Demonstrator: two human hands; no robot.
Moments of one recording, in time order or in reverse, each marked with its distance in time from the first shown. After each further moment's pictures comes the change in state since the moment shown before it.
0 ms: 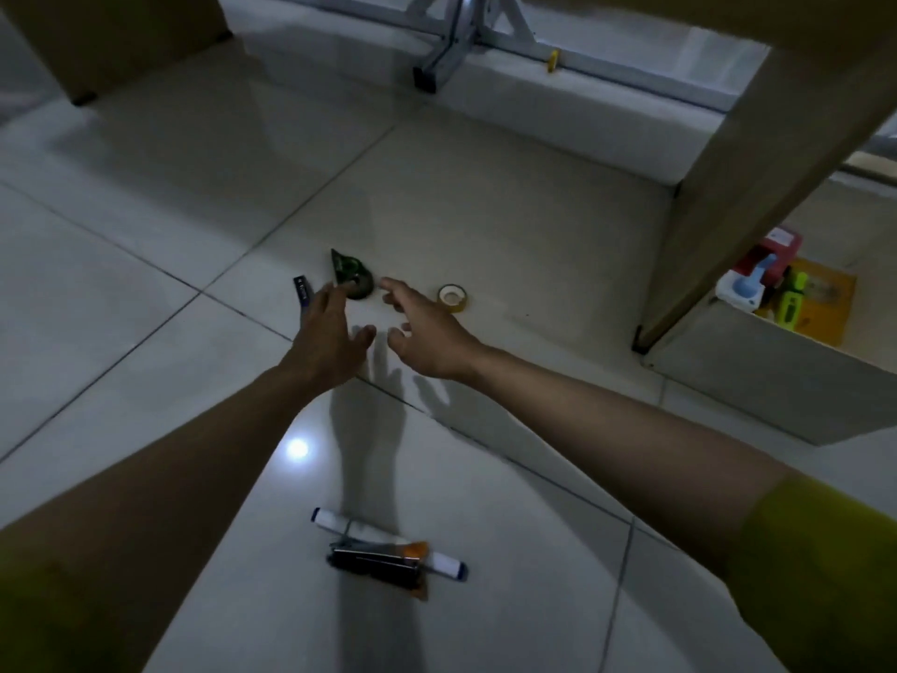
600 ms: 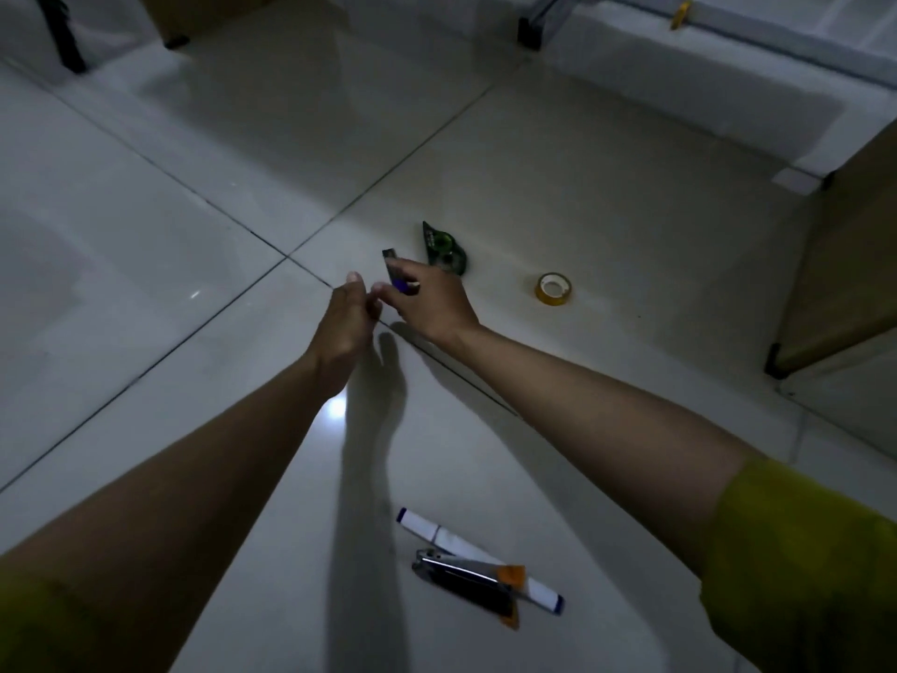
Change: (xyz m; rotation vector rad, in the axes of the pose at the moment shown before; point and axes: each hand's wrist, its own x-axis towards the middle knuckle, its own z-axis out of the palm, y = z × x) left_hand 0.000 -0.063 -0.028 -0.802 0.060 -0.292; right_hand 0.081 -0.040 0.080 0.182 0.122 0.058
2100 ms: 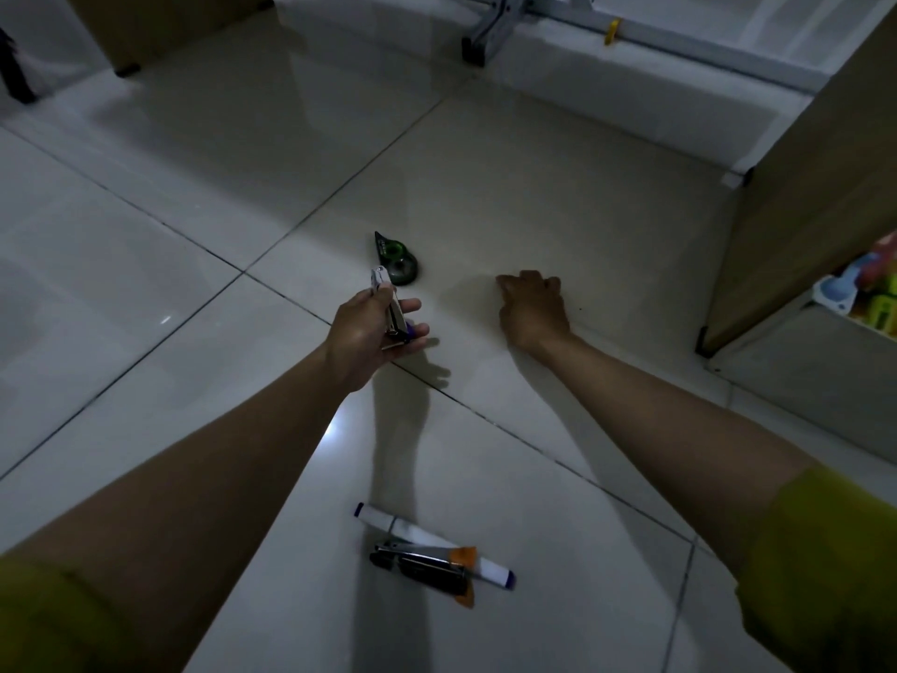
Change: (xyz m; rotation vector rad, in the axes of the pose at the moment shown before) left_hand -0.021 0.034 0.059 -0.350 -0.097 -0.229; right_hand -0.030 0.089 -0.122 -0.631 0.072 0.272
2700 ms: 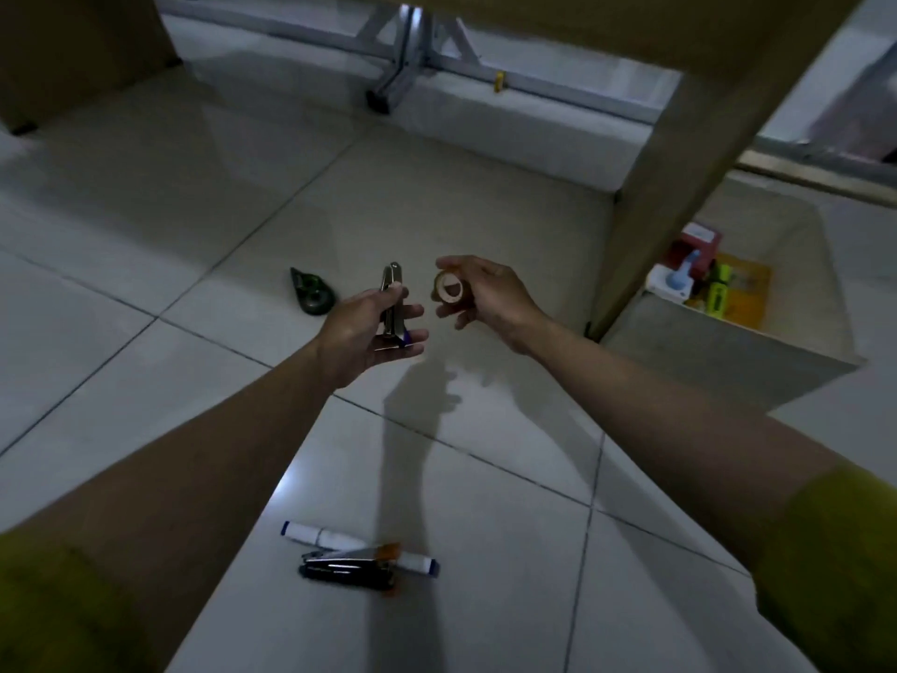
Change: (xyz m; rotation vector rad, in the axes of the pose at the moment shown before) left_hand -0.023 0.010 0.075 0.093 -0.252 -0.030; right_hand -0.064 0.014 -0.087 1.029 0.027 -0.022
